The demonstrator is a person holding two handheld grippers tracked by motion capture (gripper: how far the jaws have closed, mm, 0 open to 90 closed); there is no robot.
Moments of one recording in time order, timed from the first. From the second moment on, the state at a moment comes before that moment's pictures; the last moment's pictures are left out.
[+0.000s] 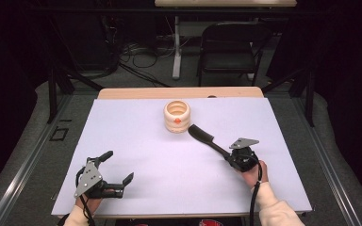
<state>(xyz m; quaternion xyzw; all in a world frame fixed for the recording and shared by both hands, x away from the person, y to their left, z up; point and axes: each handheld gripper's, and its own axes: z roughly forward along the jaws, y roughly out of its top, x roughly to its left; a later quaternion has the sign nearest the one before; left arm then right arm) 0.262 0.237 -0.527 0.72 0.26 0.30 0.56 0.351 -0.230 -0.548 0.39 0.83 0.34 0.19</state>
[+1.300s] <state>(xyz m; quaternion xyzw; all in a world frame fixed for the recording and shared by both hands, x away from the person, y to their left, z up) 0.262 0.237 -0.527 0.73 0.26 0.30 0.56 0.350 -0.230 -0.522 0.37 0.86 0.32 0.17</state>
